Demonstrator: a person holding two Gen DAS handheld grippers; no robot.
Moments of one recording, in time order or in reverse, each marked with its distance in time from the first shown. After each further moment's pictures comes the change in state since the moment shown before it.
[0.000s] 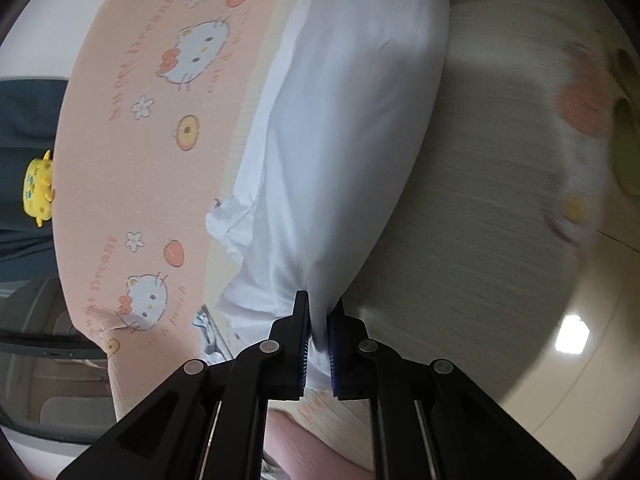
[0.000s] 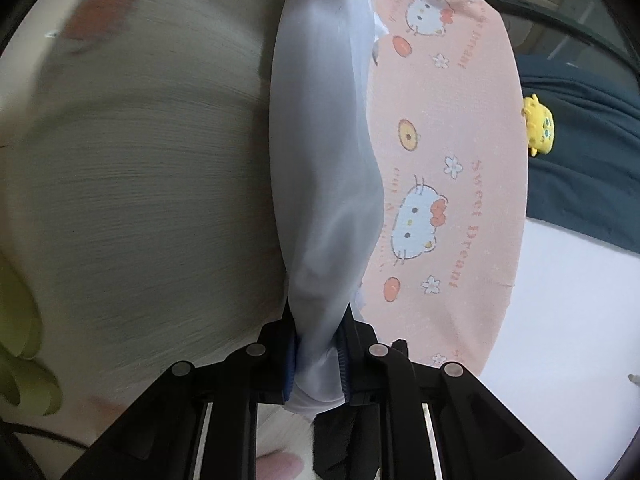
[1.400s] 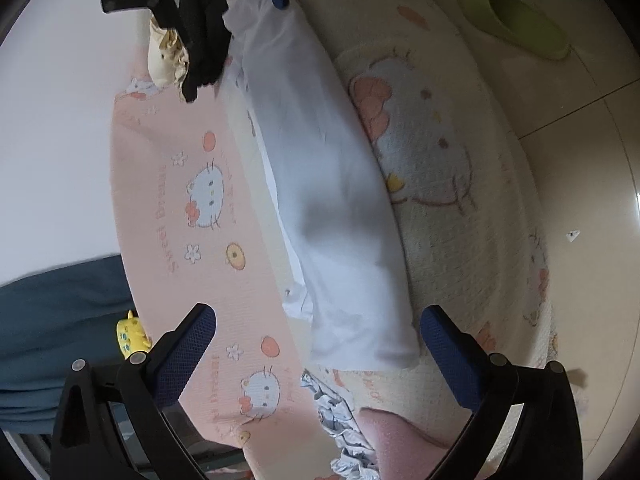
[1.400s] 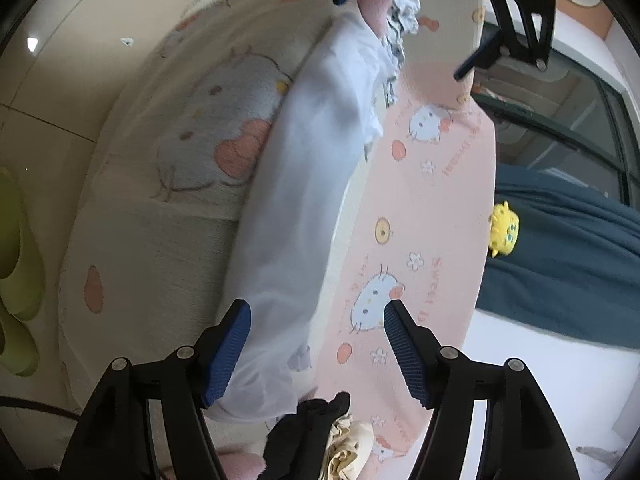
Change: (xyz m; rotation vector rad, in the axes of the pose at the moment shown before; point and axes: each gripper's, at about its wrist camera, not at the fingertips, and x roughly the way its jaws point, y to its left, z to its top) left arm -0.078 -0.067 -0.036 0.488 -0.243 0.296; right arm -0.091 0.044 0.044 -0.193 -0.227 -0.139
